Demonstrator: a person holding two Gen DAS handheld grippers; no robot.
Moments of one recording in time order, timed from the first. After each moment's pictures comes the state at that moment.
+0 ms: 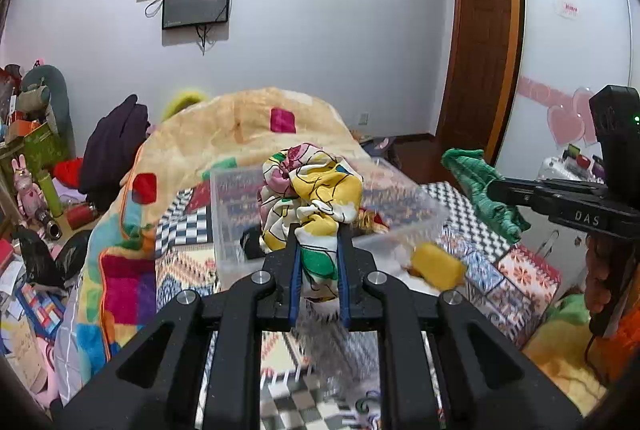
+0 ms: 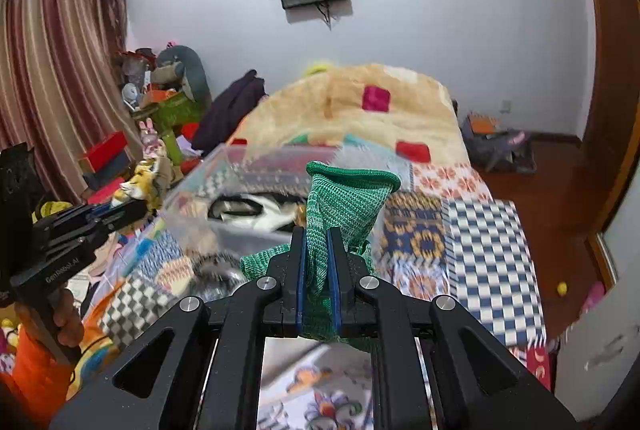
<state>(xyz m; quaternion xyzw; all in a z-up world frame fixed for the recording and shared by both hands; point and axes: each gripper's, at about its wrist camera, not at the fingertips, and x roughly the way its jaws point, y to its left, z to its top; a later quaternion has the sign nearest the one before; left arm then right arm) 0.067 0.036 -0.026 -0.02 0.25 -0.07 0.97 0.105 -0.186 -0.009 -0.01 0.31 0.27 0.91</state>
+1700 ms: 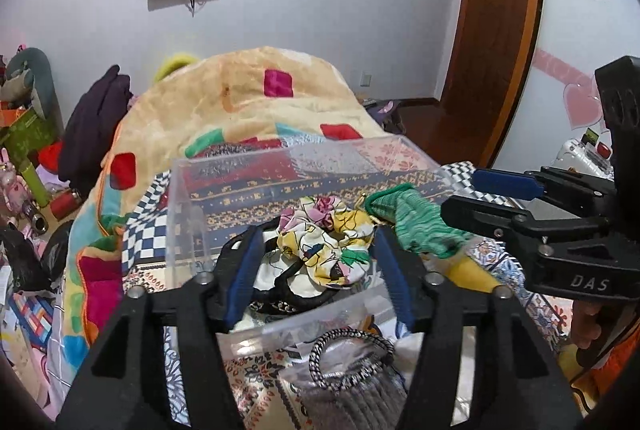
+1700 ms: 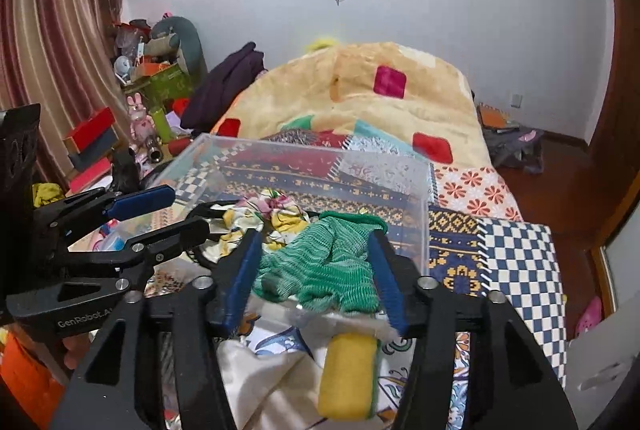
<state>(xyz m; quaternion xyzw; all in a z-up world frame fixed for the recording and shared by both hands) 0.155 0.027 -0.050 -0.01 0.32 -0.07 0.94 0.158 -0.137 -0.028 -0.04 0.35 0.27 0.90</state>
